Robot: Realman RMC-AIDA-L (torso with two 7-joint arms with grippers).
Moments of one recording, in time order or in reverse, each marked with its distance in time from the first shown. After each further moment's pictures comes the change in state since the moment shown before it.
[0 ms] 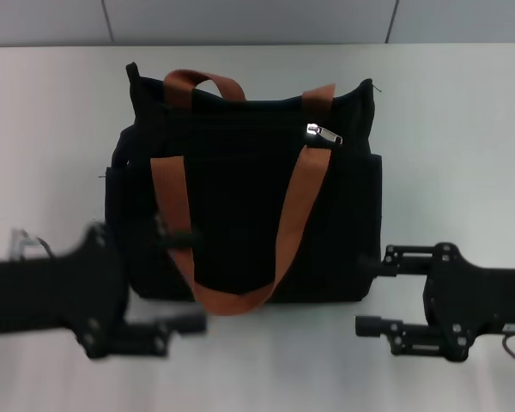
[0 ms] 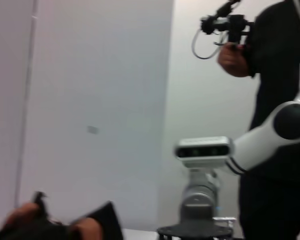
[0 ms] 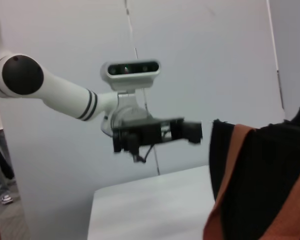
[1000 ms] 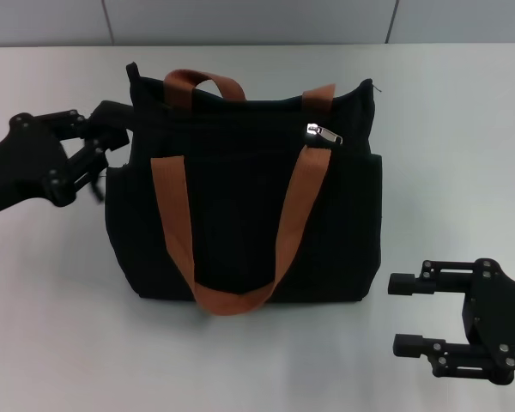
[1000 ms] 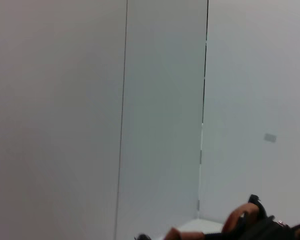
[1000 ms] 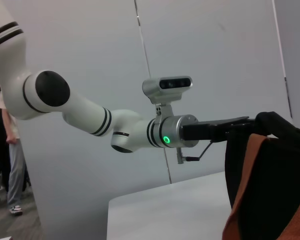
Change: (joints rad) left arm -0.022 -0.023 -0.303 0.021 0.002 -0.279 -0.062; right arm -0.076 -0.009 0.019 -0.086 0.010 -0.109 0.060
